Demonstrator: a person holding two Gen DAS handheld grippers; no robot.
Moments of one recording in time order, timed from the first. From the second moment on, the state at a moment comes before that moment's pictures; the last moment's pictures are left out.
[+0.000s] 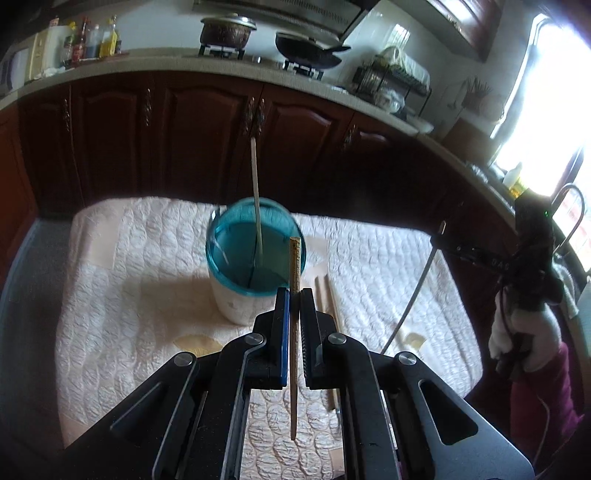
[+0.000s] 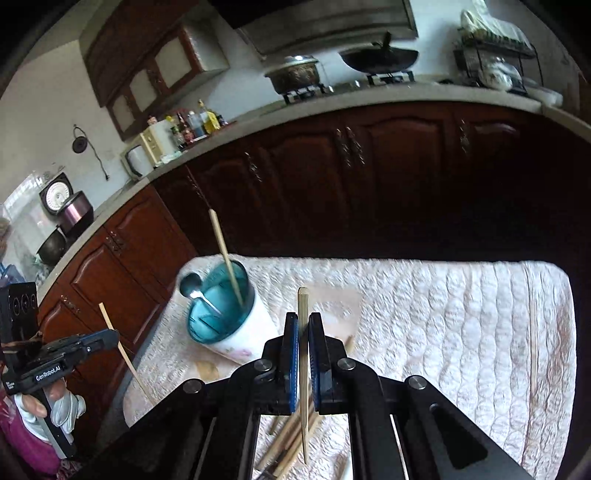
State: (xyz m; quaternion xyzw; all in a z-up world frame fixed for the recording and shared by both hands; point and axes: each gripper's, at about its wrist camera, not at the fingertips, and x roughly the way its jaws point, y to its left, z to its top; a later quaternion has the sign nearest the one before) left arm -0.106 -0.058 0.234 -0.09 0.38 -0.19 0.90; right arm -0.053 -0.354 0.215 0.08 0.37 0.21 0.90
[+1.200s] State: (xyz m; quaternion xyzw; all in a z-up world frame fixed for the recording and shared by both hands) left arm 0.033 -0.069 0.256 -0.04 0.26 -0.05 0.96; right arm 0.053 -0.215 0.249 0.02 0.32 0.26 0.91
